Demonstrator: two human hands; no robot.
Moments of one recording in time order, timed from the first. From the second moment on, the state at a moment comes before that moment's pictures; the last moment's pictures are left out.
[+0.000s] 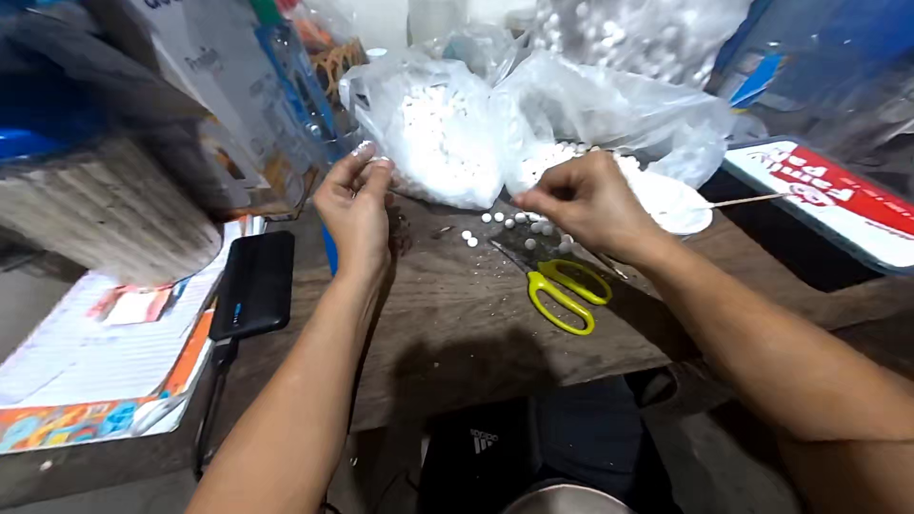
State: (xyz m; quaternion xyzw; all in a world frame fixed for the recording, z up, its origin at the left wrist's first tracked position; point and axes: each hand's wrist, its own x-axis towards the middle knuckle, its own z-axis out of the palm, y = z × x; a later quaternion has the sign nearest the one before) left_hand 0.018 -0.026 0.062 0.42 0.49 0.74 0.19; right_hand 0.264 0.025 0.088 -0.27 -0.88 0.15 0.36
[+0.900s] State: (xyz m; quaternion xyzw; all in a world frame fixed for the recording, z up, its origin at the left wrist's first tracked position) left_hand -0.005 -0.020 0.065 0.43 0.50 0.74 0.12; right_hand 0.128 0.050 0.080 -0.30 -0.83 0.36 0.31
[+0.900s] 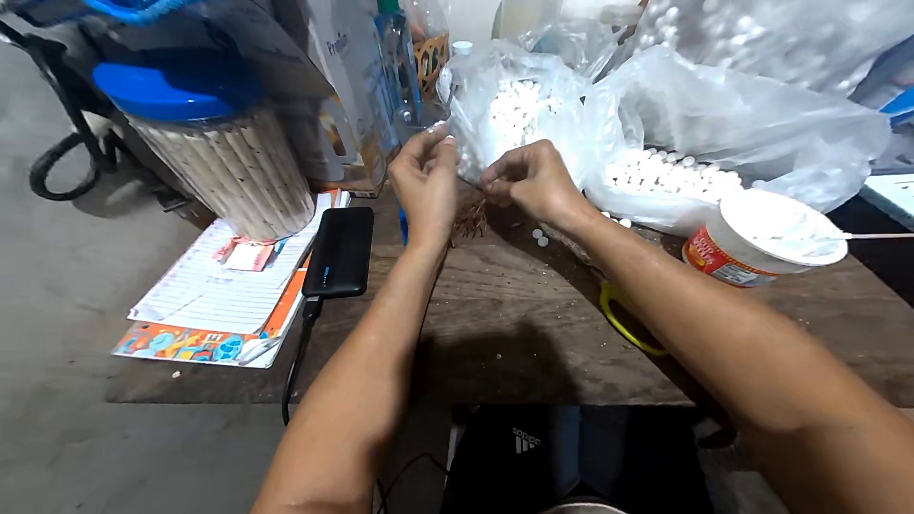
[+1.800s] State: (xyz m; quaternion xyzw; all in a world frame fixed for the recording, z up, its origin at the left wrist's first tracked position) left_hand -0.024 -0.037 0.085 0.58 0.72 0.37 0.12; right_hand 0.157 0.059 0.073 -0.27 -0.71 0.45 0.48
